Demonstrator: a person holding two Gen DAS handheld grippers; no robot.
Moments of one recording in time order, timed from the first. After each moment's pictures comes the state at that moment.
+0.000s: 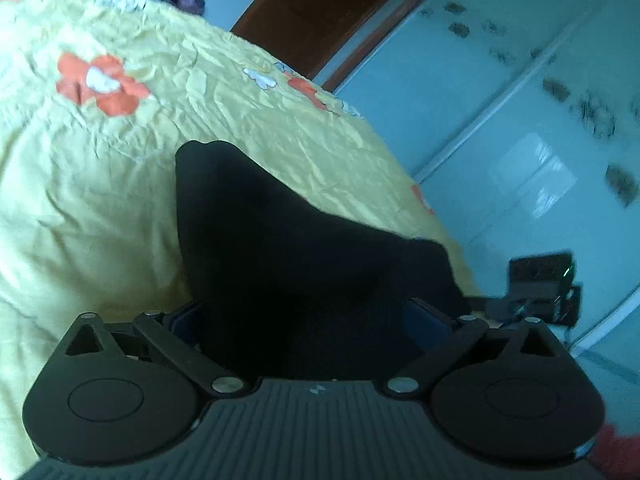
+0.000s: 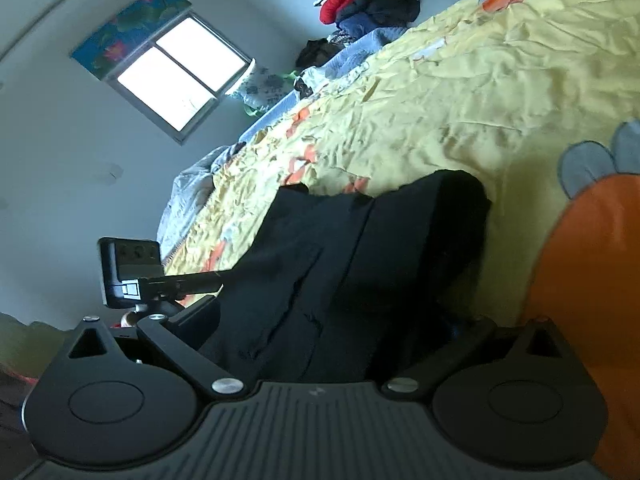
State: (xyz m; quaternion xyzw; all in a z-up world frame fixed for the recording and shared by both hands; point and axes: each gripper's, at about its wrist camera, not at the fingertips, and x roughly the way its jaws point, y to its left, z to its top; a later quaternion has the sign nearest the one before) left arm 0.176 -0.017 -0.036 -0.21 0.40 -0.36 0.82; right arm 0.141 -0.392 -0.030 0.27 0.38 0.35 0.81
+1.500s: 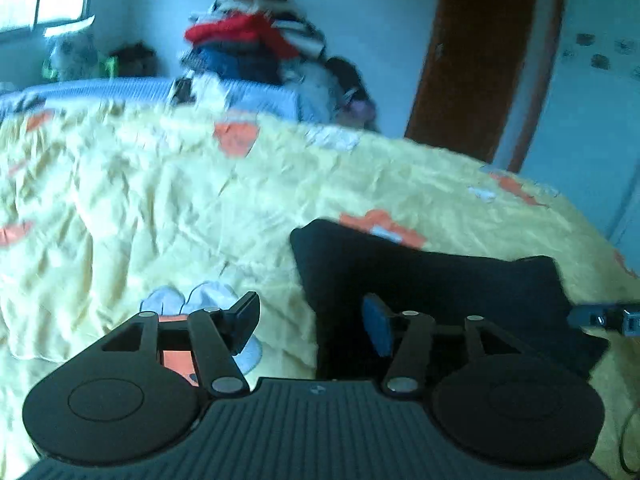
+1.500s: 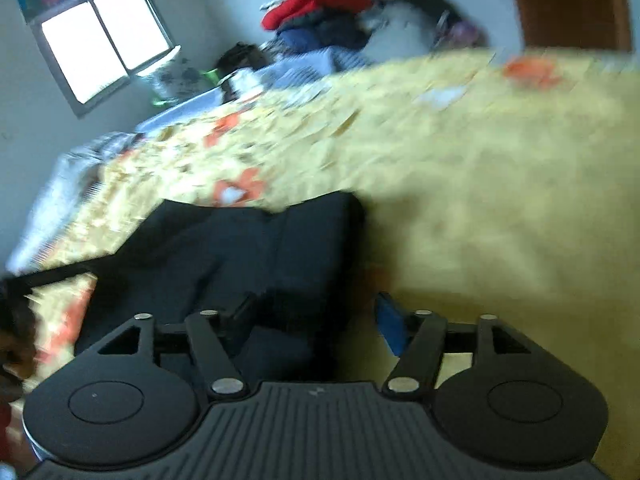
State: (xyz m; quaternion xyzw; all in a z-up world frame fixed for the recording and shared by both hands) left arm 0.145 0.083 0.035 -0.04 0.30 -0.06 0.95; right arm 0.206 -0.259 -0.005 0.10 0.36 0.17 0.91
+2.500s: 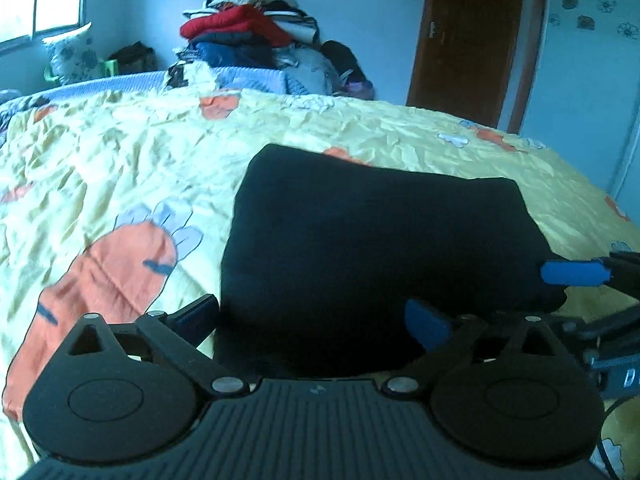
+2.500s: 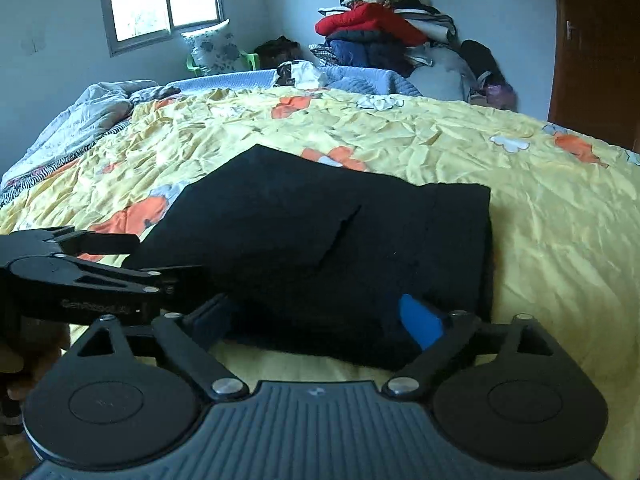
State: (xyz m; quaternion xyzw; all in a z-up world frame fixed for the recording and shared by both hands) left arm 0.086 0.027 0.003 -0.02 0.33 -0.03 0.94; right arm 0.129 -0.145 -0.003 -0.02 0.33 0.20 0.92
